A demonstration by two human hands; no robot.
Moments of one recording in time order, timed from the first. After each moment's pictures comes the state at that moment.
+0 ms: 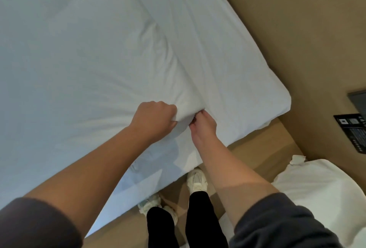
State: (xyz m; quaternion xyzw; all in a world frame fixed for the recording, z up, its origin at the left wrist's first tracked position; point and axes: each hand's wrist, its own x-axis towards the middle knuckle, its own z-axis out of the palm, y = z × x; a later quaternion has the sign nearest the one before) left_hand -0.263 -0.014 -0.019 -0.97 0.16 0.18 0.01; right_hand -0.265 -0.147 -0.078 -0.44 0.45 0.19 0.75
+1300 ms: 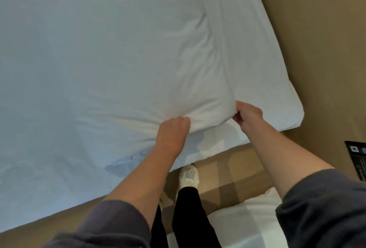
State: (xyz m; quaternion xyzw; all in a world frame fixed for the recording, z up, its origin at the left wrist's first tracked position) left_hand -0.328 -0.052 -0.095 -0.97 0.01 0.22 -0.05; right_hand -0.213 -0.237 -0.111 -0.64 0.48 0.22 0.56
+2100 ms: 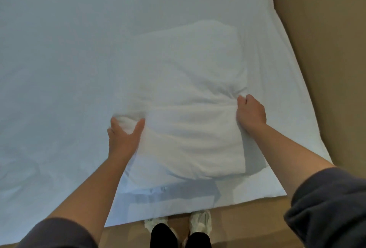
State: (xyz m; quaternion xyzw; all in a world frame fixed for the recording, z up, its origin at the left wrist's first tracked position) left_hand -0.363 0.174 -0.111 -0.72 -0.55 0.06 -0.42; right_hand -0.141 -0.072 -0.085 -0.95 0.05 0.19 0.26
